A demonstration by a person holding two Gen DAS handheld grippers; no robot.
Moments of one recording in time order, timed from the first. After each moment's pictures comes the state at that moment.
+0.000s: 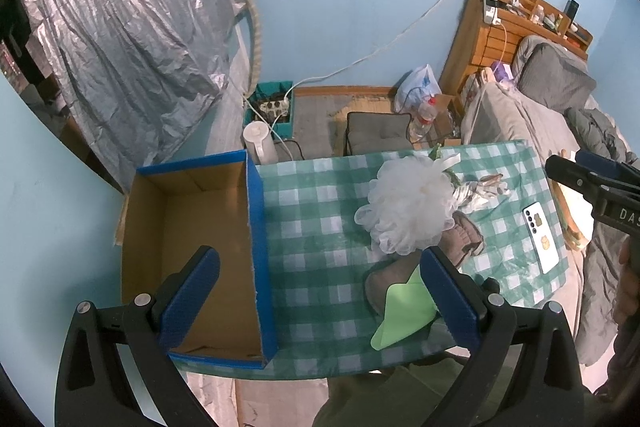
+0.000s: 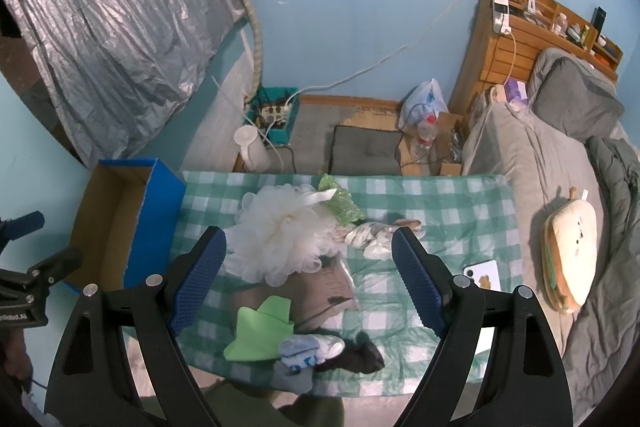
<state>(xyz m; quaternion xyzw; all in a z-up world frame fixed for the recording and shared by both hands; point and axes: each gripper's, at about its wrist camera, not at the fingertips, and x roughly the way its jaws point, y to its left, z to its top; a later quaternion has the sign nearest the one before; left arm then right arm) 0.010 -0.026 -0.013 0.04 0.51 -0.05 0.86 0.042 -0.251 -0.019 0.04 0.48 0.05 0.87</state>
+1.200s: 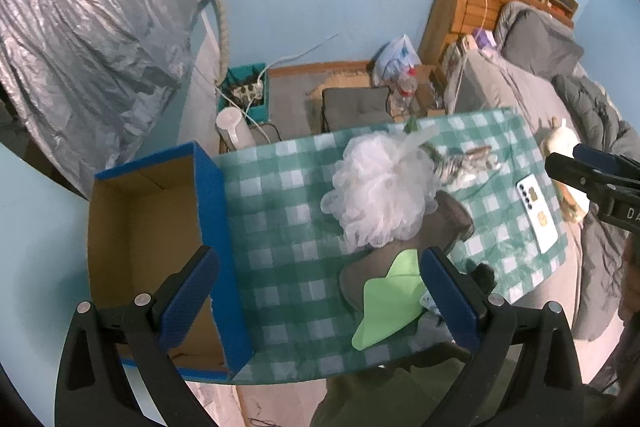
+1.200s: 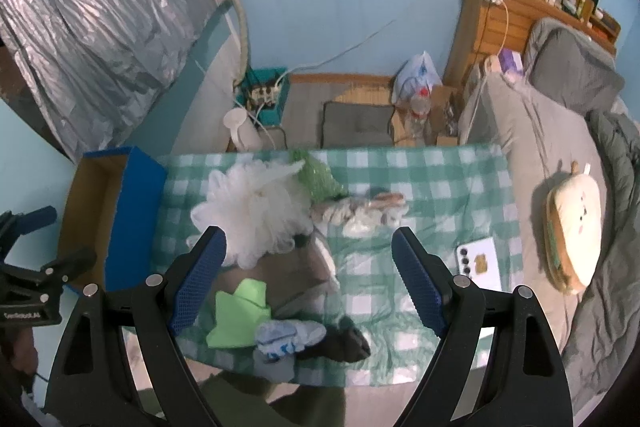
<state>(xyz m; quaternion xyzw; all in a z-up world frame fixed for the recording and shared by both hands) 0.028 -0.073 -0.056 0.08 0.55 -0.09 0.83 0.042 -0.292 -0.055 0.07 0.53 0.04 0.85</state>
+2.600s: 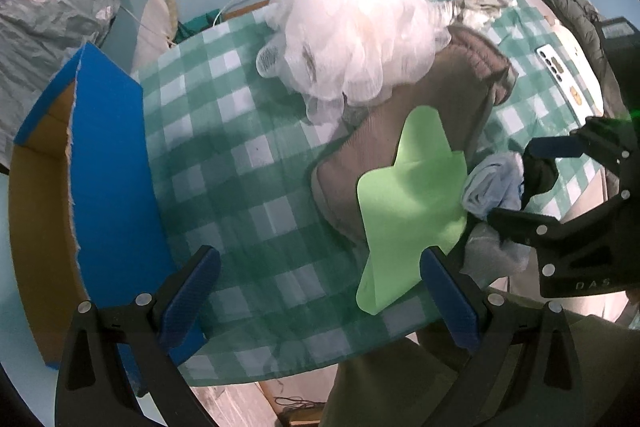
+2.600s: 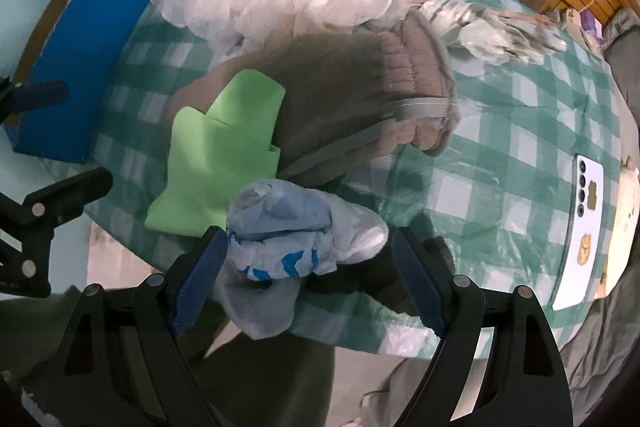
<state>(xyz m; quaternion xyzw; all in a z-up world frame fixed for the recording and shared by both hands) -0.017 -0.089 -0.214 0.15 0.61 -0.14 0.76 0.000 -0.220 -0.245 -0.04 0.66 0.14 0.74</state>
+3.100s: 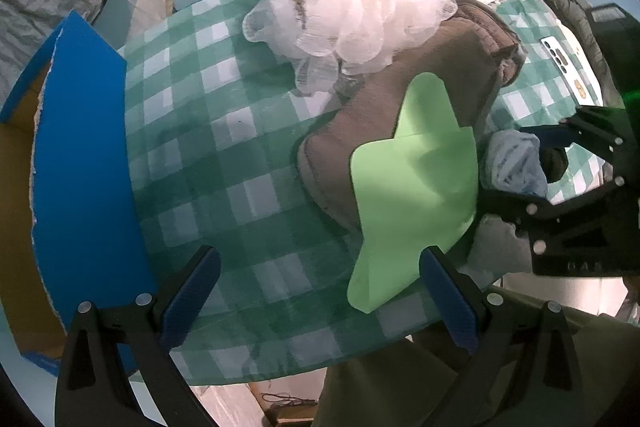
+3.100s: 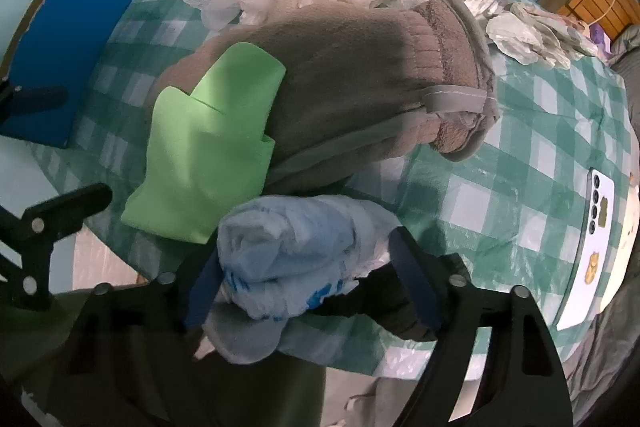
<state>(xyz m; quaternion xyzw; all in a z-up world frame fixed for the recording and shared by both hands) -0.025 -0.089 -0.240 0.13 0.62 -0.14 0.76 0.006 -0.202 -0.279 -0.06 0.66 0.15 0.74</state>
